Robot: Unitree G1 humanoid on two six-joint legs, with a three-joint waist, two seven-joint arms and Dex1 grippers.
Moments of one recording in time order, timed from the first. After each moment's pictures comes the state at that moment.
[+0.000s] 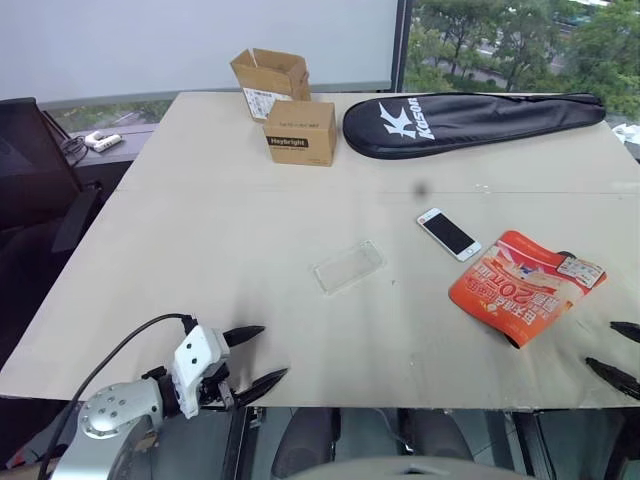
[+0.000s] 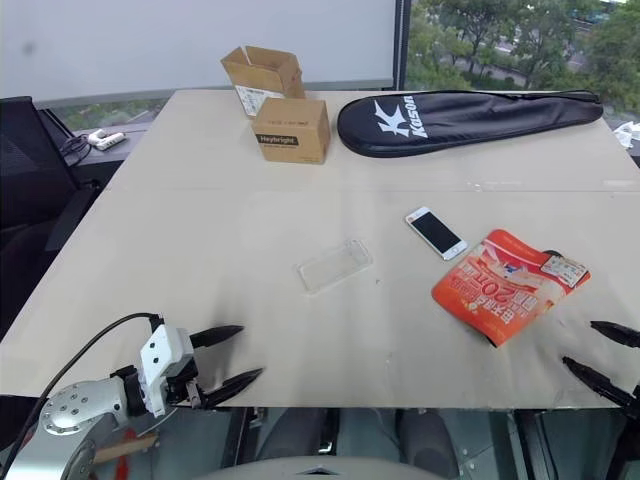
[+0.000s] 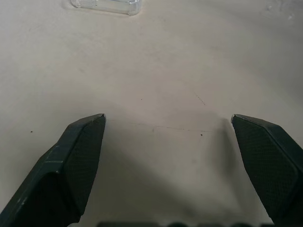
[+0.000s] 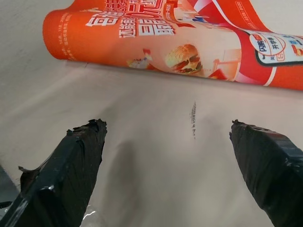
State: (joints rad) left arm 0.44 0.67 0.17 -0.28 -0.35 0.05 -0.99; right arm 0.28 -0.81 -0.60 0.46 0.45 -0.24 1.44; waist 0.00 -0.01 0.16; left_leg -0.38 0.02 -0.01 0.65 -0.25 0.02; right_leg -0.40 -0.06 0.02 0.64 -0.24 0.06
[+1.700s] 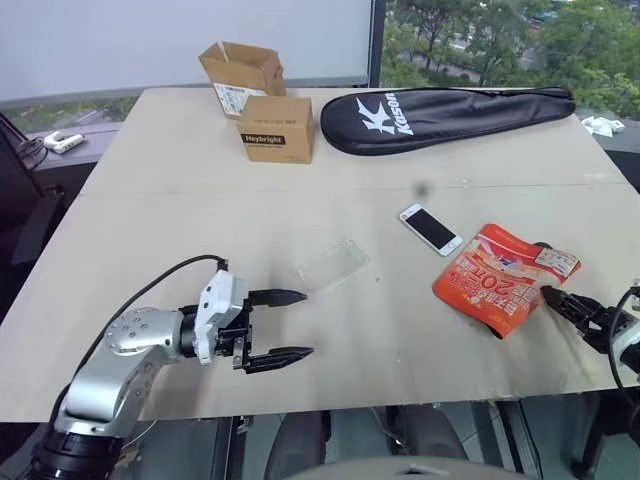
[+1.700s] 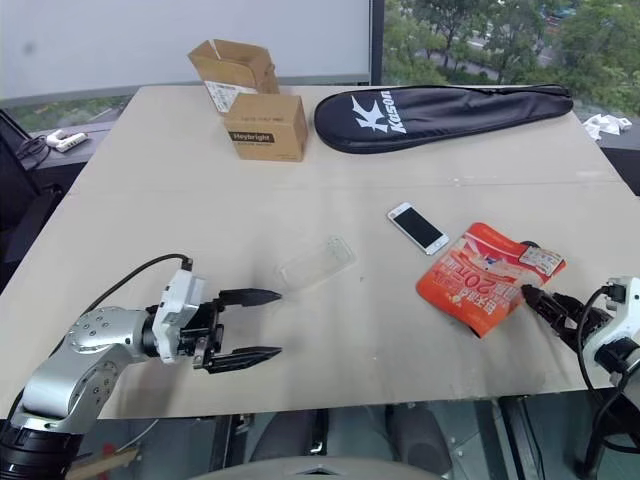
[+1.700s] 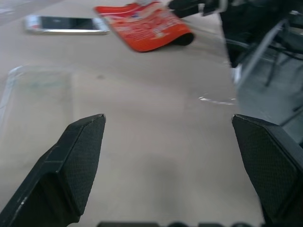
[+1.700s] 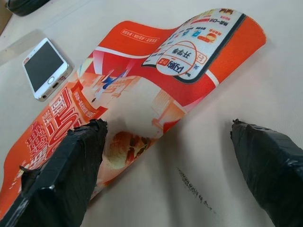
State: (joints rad) left arm 0.07 0.78 0.06 -0.32 -0.59 0.27 -1.27; right arm 0.16 -0.61 -0.58 -0.08 0.83 0.78 0.56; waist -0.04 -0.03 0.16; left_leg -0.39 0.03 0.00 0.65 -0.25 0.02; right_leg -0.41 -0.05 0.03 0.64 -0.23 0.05
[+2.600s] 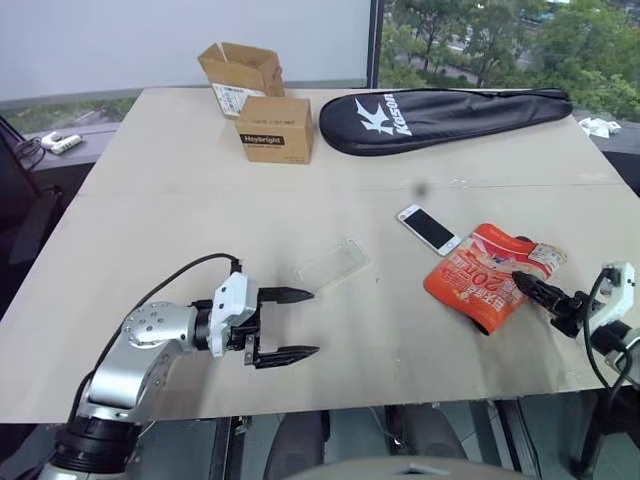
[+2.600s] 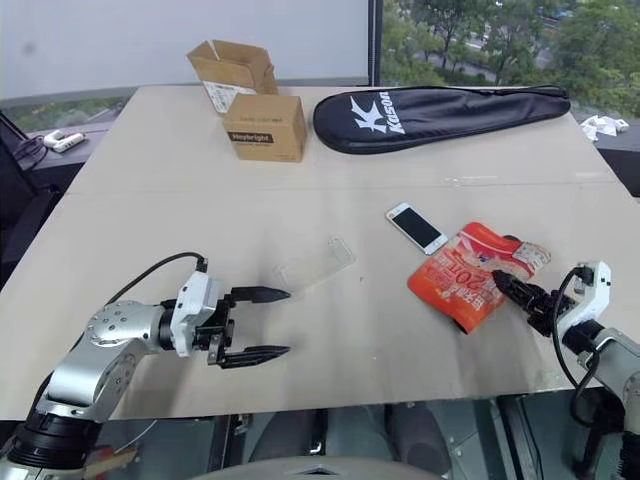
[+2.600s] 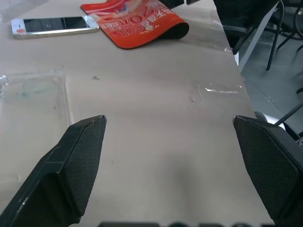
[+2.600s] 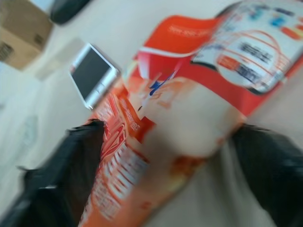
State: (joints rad) left arm 0.01 0.74 0.00 -0.20 -0.48 0.15 -1.28; right arm 0.02 -0.51 -0.60 -0.12 0.96 0.98 0.42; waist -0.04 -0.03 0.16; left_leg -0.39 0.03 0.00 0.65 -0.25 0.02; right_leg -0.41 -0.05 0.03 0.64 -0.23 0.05
